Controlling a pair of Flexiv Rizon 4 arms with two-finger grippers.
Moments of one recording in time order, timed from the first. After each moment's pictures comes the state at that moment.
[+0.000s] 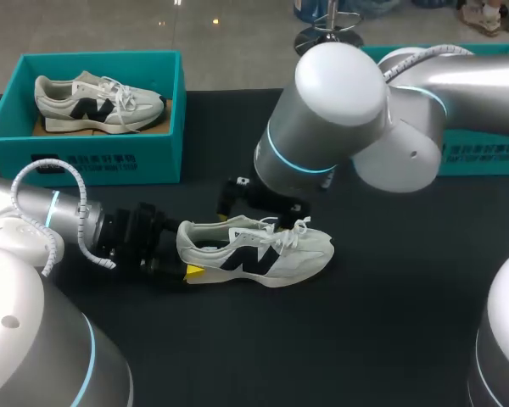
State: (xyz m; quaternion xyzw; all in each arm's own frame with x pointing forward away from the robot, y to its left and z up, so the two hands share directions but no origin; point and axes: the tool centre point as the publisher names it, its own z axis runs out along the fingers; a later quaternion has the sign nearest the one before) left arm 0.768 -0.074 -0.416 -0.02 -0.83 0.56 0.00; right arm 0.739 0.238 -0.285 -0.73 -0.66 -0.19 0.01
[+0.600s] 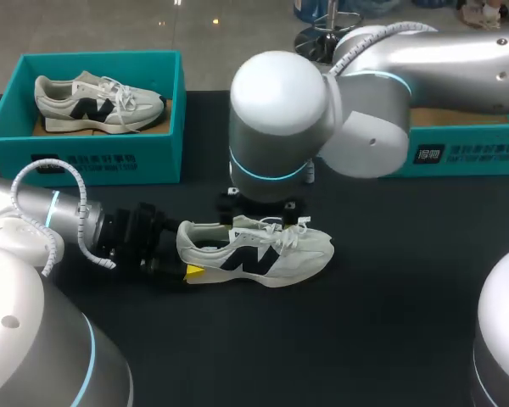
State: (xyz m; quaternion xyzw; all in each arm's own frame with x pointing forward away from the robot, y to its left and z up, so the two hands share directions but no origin) left arm 0.768 -0.074 -0.416 -0.02 -0.83 0.56 0.00; right arm 0.743 0.224 -0.296 -0.70 -0.70 -0.12 -0.10
